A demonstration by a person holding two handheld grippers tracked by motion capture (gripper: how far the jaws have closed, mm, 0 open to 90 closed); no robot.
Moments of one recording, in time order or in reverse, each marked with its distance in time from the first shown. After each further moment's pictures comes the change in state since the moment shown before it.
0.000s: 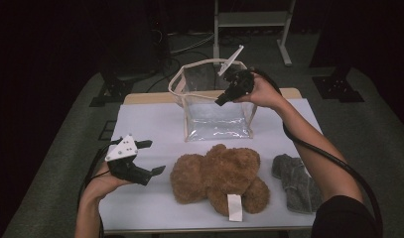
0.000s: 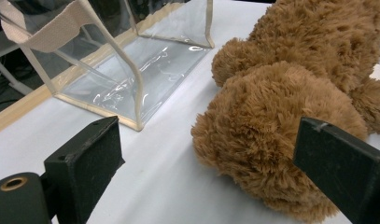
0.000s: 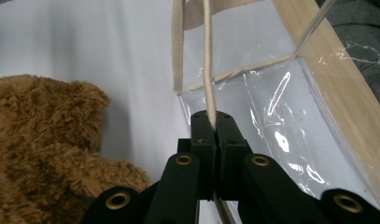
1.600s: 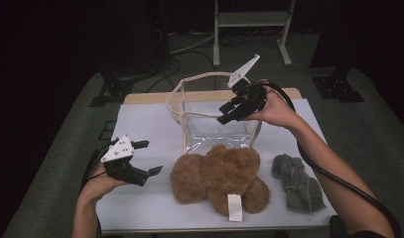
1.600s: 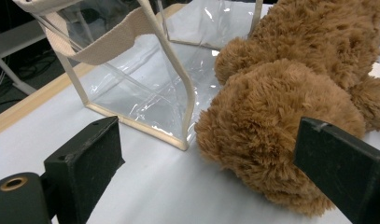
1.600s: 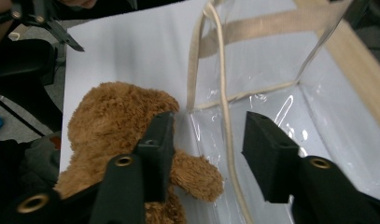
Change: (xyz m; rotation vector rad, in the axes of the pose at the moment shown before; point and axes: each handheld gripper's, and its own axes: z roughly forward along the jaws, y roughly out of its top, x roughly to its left) left arm 0.002 -0.003 -0.007 -0.004 0.007 -0.003; right arm 0.077 -0.017 -0.038 -0.109 0.036 -0.018
